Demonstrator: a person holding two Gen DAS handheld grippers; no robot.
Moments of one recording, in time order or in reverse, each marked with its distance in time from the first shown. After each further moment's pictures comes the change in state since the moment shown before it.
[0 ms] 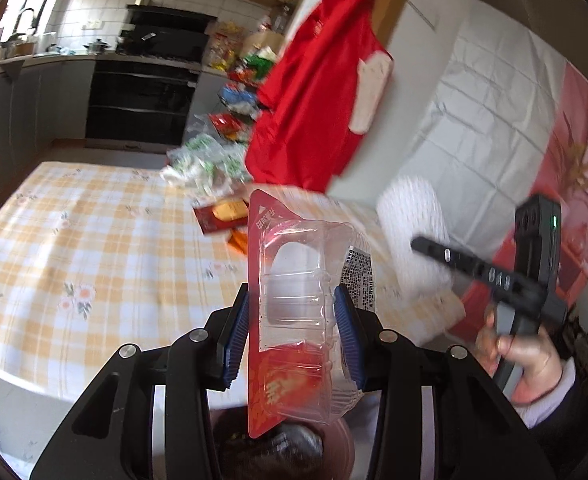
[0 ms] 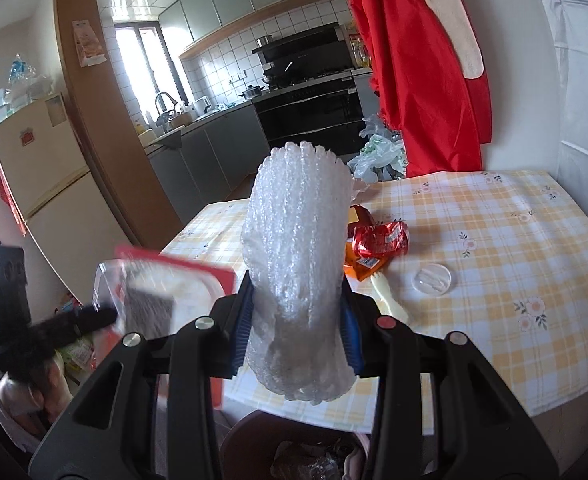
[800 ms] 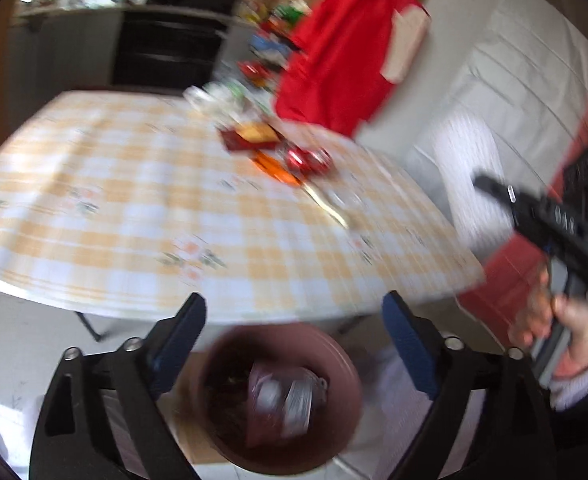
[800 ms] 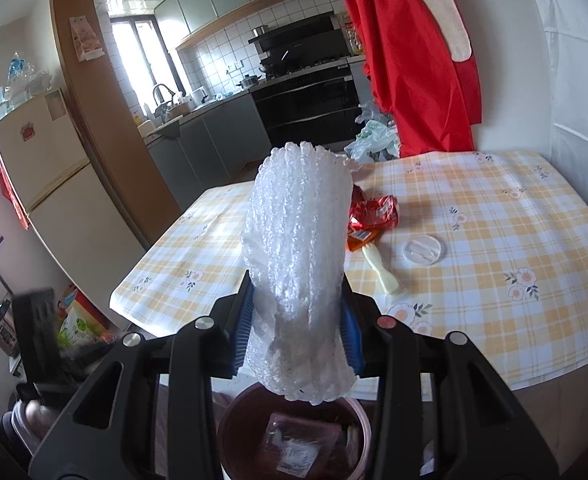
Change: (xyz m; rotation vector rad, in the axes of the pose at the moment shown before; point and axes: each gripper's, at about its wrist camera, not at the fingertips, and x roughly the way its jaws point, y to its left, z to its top) left arm 0.017 0.017 -0.071 -0.109 0.104 0.120; right arm -0.019 -0.006 -0.025 0.014 0.050 0.000
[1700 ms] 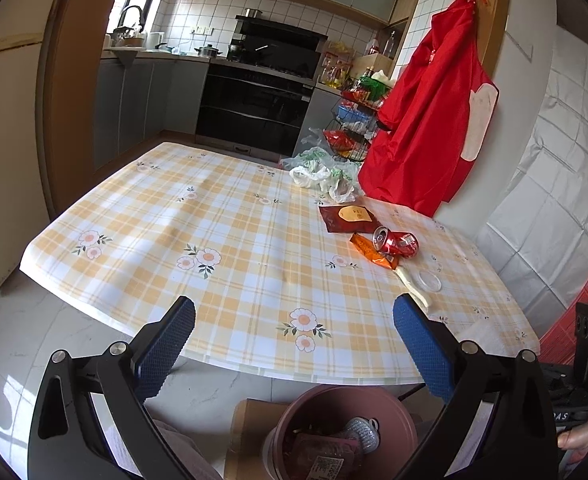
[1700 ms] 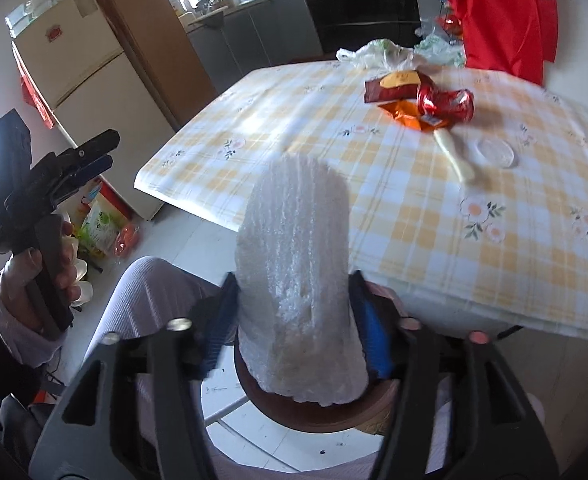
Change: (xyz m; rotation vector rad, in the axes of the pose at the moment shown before) left arm -0.060 0.045 0.027 -0.091 -0.212 0.250; right arm 0.044 0.047 -0.076 -0.127 0.378 0.111
